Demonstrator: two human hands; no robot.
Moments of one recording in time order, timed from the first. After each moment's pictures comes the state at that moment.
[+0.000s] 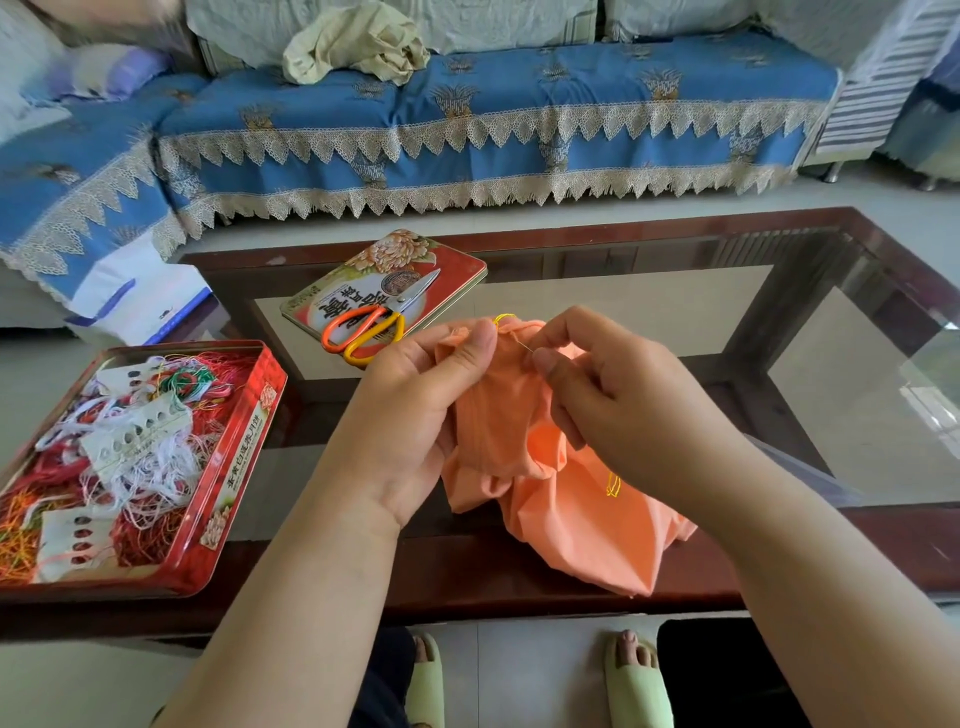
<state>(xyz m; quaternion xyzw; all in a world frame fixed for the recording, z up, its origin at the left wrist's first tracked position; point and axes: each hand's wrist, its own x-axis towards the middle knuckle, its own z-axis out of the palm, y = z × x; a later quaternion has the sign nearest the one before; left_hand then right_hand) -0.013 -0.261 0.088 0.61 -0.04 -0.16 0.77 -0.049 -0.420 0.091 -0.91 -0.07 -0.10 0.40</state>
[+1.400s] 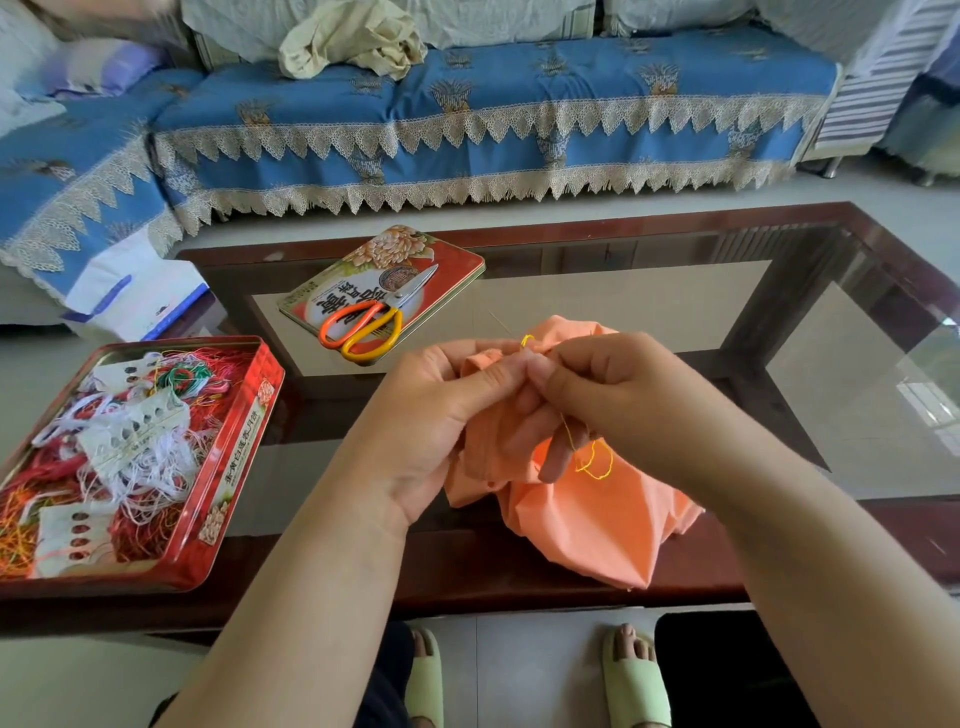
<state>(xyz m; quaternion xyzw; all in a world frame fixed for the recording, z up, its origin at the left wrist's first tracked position) -0.017 -0.266 0.086 0.63 -0.06 -0.21 0.75 -0.054 -0.422 0.108 -0.84 -0.05 0.09 0.54</state>
